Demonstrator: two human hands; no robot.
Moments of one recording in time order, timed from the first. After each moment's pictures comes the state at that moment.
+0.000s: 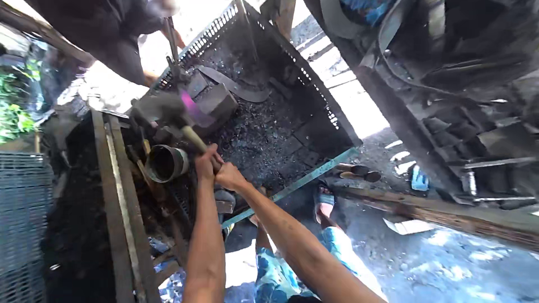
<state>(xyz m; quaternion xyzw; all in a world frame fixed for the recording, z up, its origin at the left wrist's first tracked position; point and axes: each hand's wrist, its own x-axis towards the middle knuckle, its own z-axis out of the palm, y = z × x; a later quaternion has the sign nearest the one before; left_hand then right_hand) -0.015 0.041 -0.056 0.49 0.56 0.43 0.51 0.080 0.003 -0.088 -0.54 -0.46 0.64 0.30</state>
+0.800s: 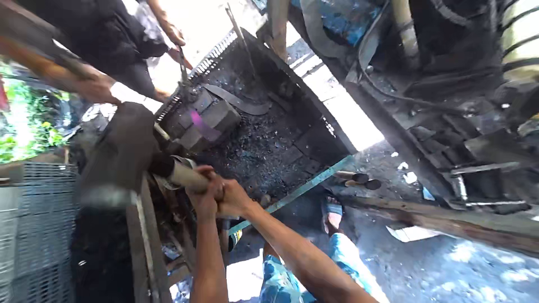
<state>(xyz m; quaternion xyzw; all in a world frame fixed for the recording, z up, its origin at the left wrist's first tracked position) 0.001 -0.023 0.041 0.55 0.50 0.49 0.46 0.099 -0.047 -0.020 -0.47 -0.55 0.56 0.40</state>
